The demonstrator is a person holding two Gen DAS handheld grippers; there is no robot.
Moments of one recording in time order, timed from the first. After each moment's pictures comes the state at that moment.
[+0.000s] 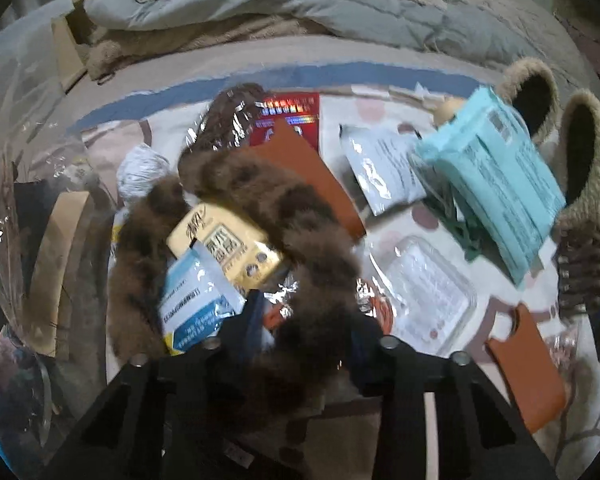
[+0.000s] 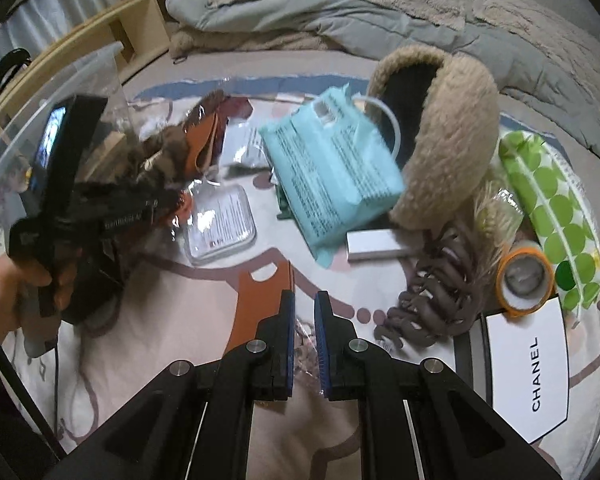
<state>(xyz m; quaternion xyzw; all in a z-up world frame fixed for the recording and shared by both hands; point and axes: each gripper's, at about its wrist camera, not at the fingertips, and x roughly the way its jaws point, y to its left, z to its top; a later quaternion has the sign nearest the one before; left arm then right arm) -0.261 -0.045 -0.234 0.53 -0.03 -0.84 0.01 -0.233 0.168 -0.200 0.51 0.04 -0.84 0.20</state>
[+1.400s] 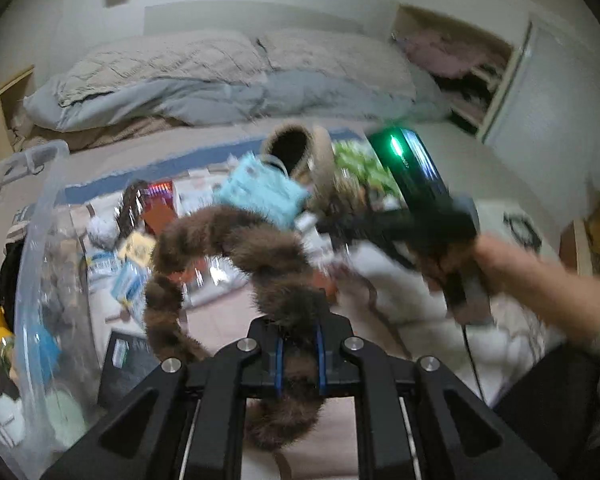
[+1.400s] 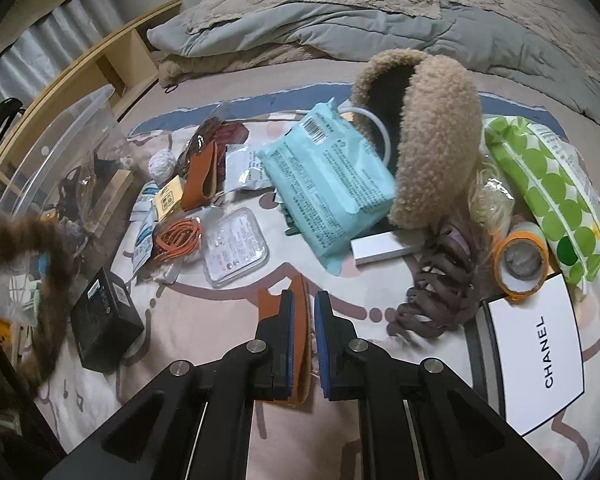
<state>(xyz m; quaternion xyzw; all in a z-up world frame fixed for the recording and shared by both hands) -0.074 0.000 -0.081 0.43 -0.03 -0.87 -0.23 -0.229 0.186 -0.183 0.52 -0.03 -0.83 0.20</state>
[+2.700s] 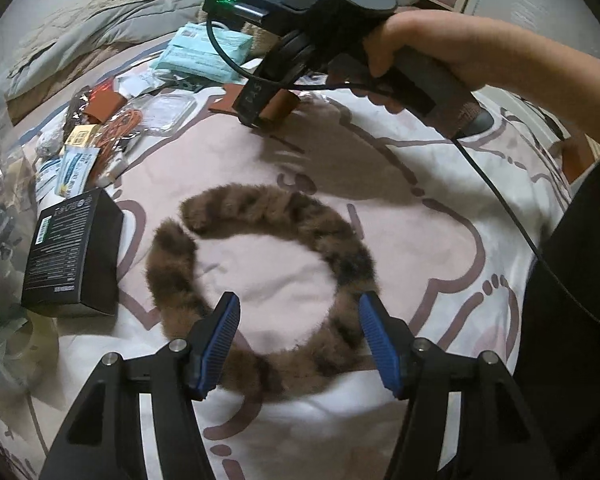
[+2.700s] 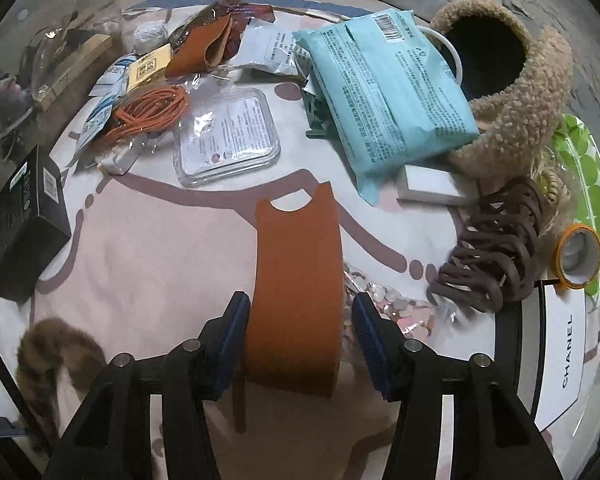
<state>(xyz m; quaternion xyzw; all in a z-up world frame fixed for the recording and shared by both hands) 0.007 0.025 -0.199 0.53 -0.13 -0.80 -0.27 -0.212 0.124 -0.250 0.58 0.15 -0.79 0.16</state>
